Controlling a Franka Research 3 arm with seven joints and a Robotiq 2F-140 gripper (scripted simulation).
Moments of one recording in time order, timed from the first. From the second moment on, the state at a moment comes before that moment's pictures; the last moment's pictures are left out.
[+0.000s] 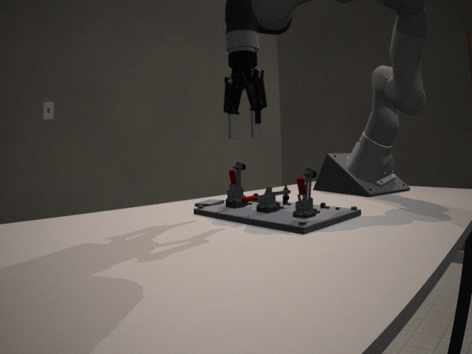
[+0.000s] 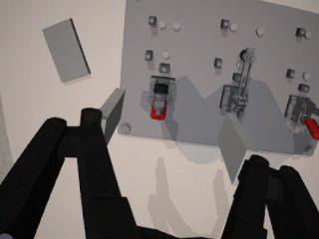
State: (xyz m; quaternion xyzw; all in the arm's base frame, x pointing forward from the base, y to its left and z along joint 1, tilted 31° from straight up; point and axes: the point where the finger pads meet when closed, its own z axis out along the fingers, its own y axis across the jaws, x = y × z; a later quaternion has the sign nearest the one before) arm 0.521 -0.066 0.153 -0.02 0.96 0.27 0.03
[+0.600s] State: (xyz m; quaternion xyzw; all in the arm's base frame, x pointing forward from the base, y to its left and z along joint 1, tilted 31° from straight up) arm 0.534 -0.185 0.082 -0.04 0.96 0.26 0.04
